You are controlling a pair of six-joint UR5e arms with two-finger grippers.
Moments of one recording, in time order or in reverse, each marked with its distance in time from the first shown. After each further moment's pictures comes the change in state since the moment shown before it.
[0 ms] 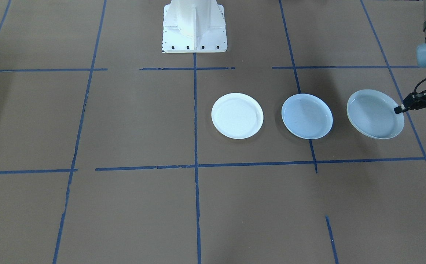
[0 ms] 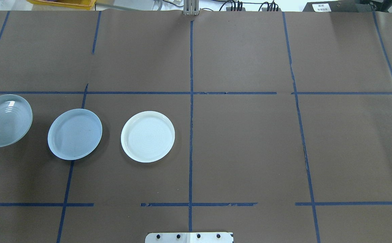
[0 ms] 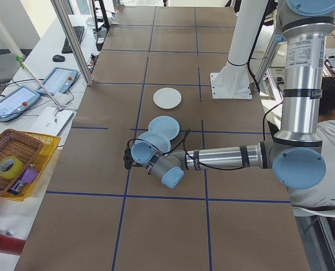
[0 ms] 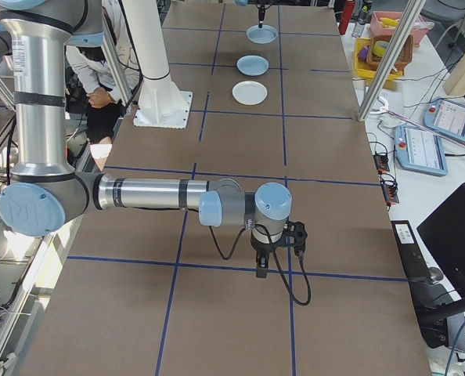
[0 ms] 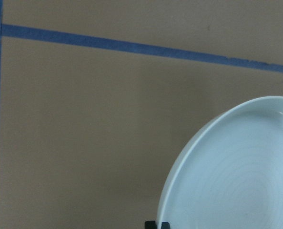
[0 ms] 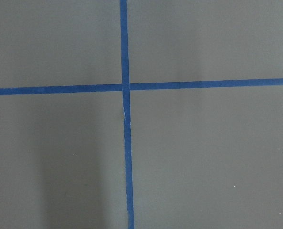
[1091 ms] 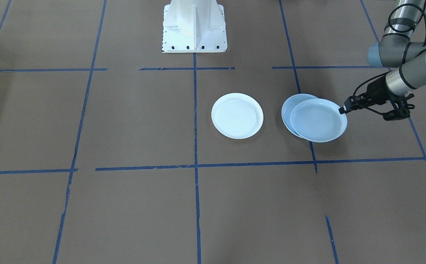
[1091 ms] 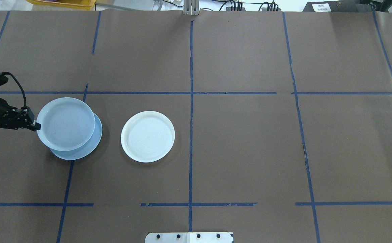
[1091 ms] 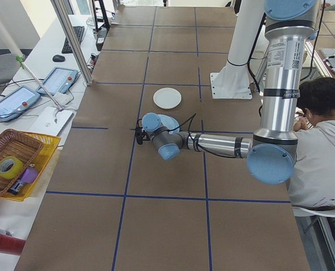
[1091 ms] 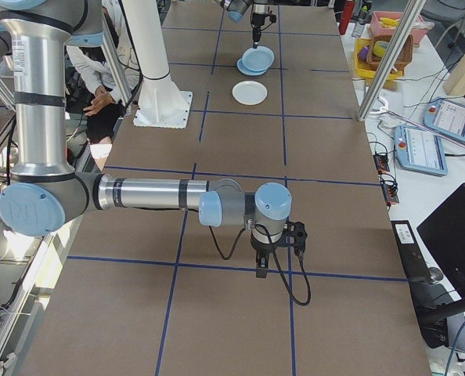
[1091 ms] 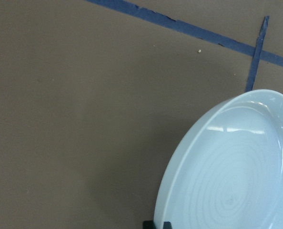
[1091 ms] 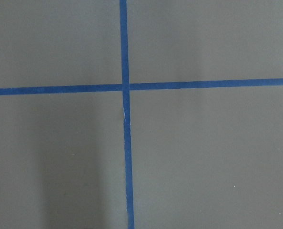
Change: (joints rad) left arm 0.285 -0.038 -0.091 -0.116 0.163 -0.392; right arm 0.000 0.000 0.000 0.000 -0.001 0.000
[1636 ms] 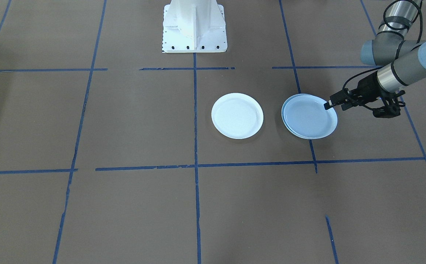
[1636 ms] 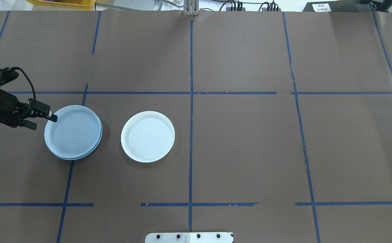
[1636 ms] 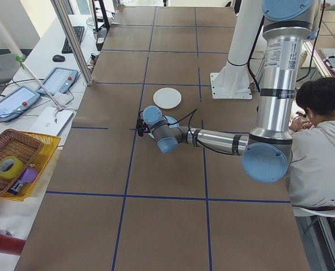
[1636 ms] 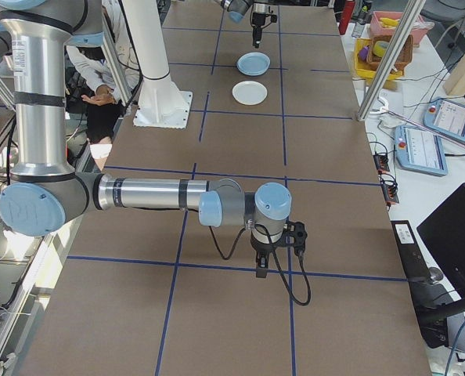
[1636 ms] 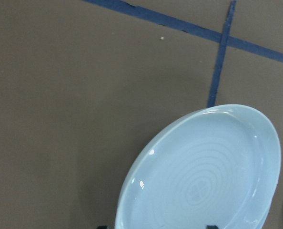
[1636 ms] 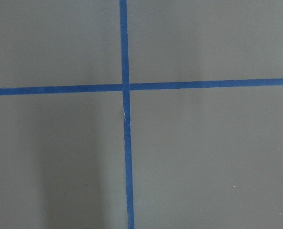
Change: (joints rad) left arm 0.016 -0.041 -0.069 0.006 -0.007 -0.047; right arm 0.000 0.000 0.000 0.000 0.000 0.000
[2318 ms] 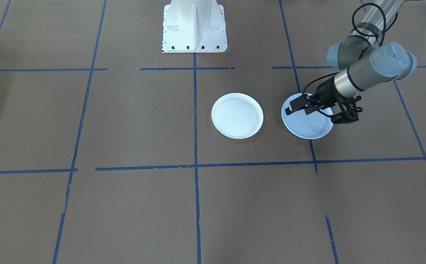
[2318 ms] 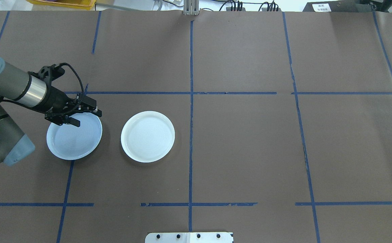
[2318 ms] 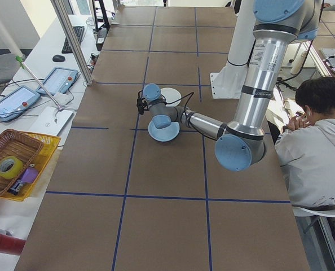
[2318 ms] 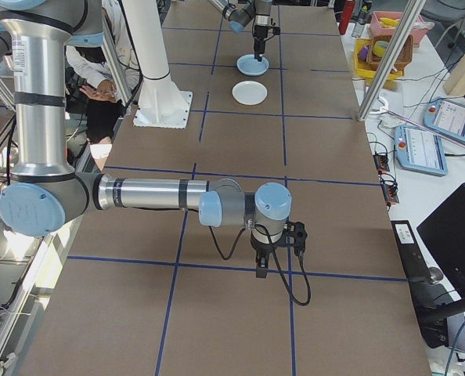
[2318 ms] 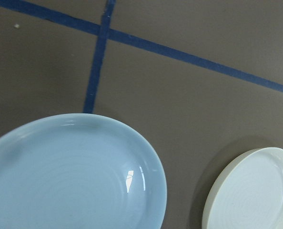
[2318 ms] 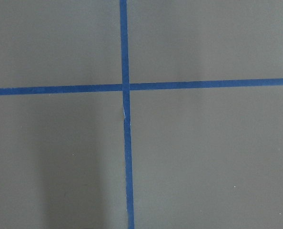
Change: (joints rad) left arm 0.148 -0.178 0.017 0.029 0.129 -0.218; right arm 0.000 0.000 0.000 0.000 0.000 0.000
